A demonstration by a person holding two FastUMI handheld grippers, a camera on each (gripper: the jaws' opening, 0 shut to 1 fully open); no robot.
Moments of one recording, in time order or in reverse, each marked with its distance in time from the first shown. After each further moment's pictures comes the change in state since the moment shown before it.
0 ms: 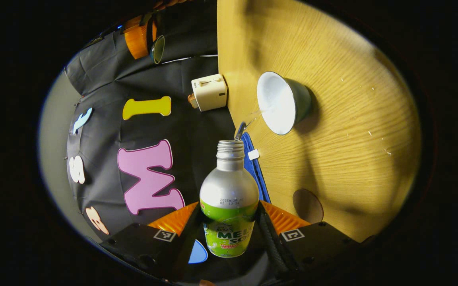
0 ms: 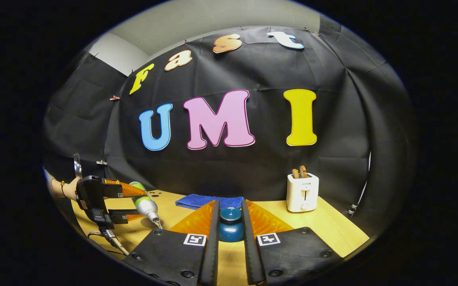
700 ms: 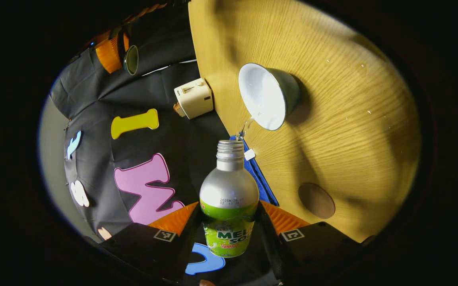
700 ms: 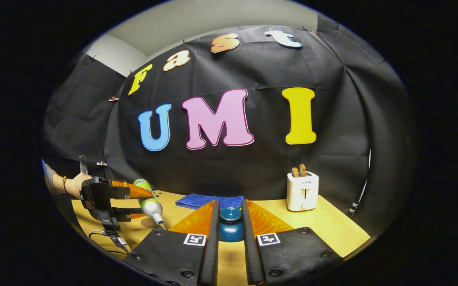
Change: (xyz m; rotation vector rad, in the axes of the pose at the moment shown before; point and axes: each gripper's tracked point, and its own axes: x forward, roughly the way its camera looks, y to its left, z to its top) left arm 0.010 0.005 0.009 0.162 -0.018 -0.036; right arm -0.001 -0.002 0.001 0.020 -0.001 0.005
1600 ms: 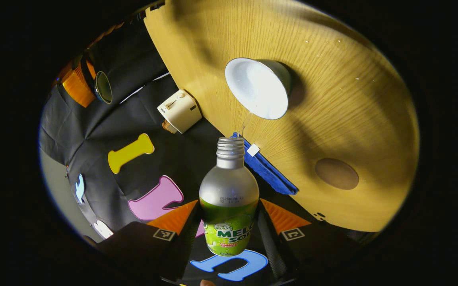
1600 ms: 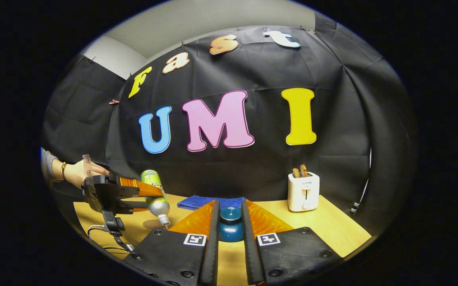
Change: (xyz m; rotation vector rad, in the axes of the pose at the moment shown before) left arm -0.001 0.038 0.006 0.333 0.000 -0.017; right arm -0.001 0.000 0.002 0.013 -0.004 0.010
